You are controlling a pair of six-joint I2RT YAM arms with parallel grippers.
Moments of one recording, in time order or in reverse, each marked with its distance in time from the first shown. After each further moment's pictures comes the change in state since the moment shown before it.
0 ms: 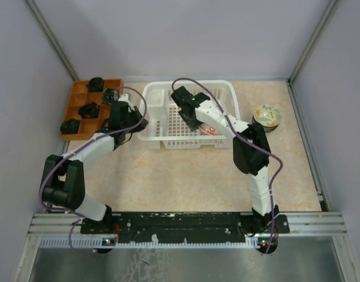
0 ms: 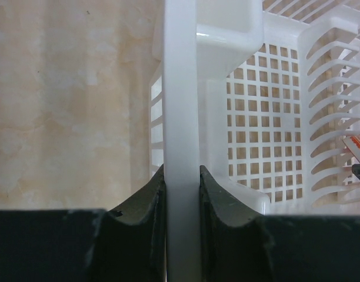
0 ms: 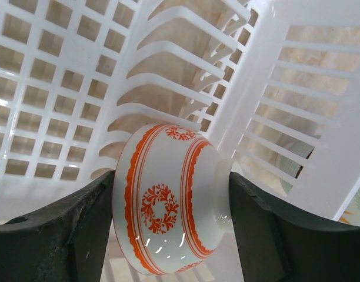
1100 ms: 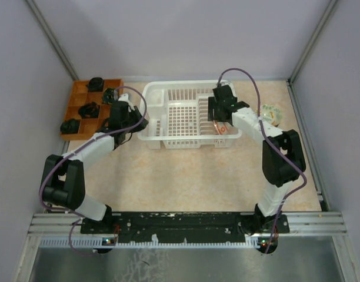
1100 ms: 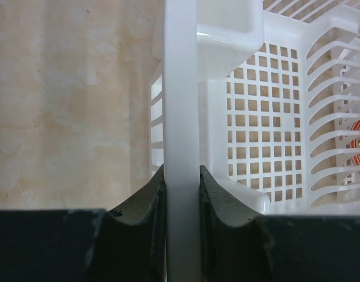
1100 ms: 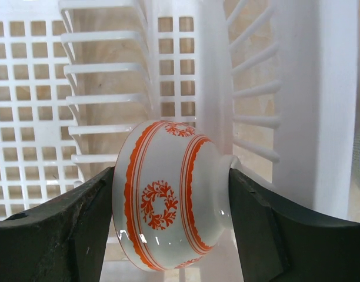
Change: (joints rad) left arm 0.000 0.002 0.004 -0.006 -0.001 -0.003; right arm -0.278 -0.336 -0.528 0.536 -0.268 0.298
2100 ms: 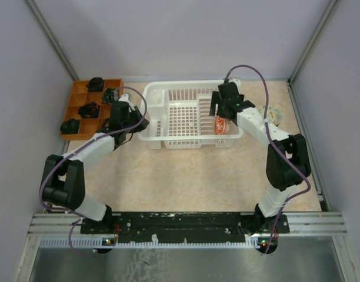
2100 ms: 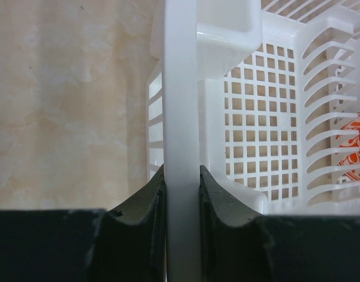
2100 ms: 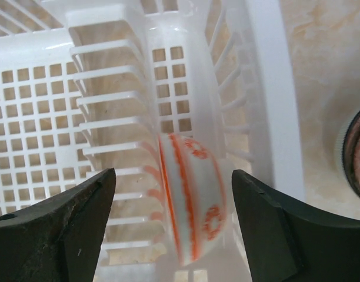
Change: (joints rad) left arm -0.003 0.000 -0.002 0.002 0.006 -0.018; right arm -0.036 -0.071 -0.052 0.072 -0.020 0.098
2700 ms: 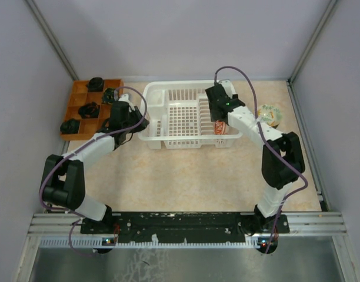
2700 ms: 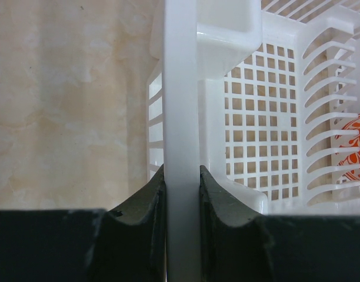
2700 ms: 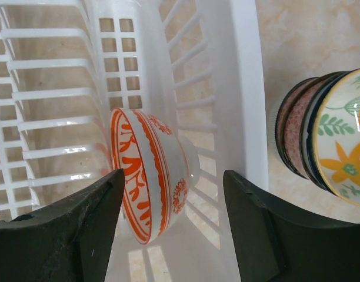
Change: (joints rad) left arm -0.002 0.000 0.000 0.002 0.000 0.000; right arm 0.087 0.044 0.102 -0.185 0.259 -0.130
